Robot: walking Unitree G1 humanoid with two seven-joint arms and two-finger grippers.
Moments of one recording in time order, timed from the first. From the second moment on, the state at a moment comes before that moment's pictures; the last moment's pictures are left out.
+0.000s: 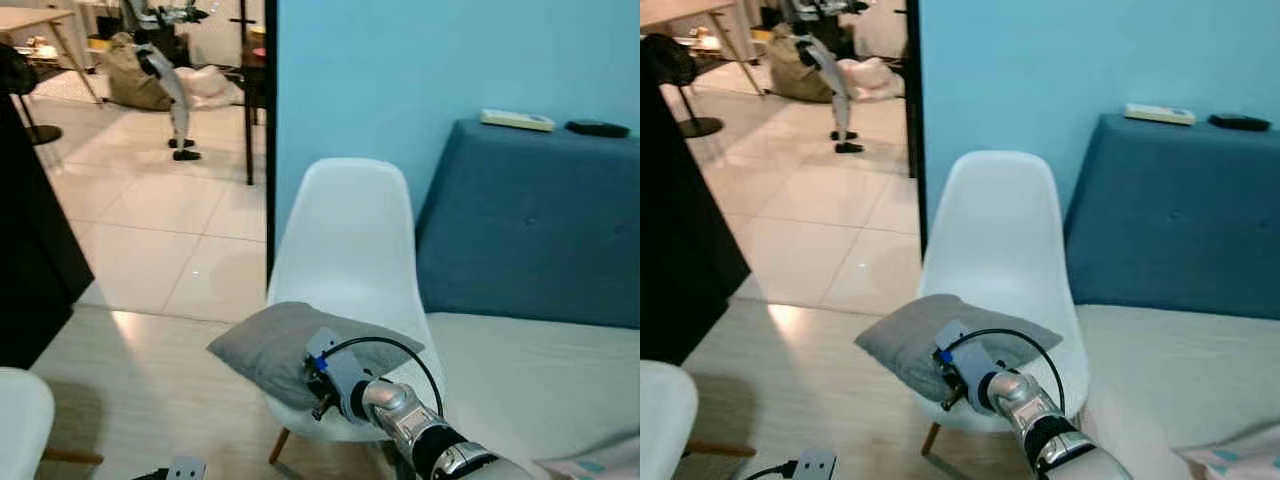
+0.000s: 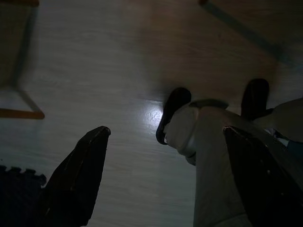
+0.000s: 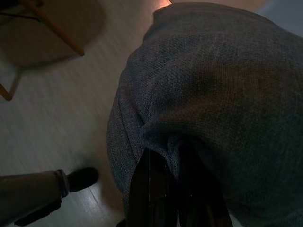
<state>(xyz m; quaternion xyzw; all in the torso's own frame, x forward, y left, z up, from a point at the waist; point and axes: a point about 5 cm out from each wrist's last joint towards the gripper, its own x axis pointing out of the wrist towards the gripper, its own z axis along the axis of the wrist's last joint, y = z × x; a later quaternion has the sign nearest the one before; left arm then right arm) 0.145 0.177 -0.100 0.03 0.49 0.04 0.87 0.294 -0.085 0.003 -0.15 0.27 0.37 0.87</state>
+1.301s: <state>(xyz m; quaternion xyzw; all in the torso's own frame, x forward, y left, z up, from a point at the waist) 0.165 0.172 -0.093 0.03 0.47 0.01 0.88 0.311 -0.134 0.009 -0.16 0.27 0.19 0.93</state>
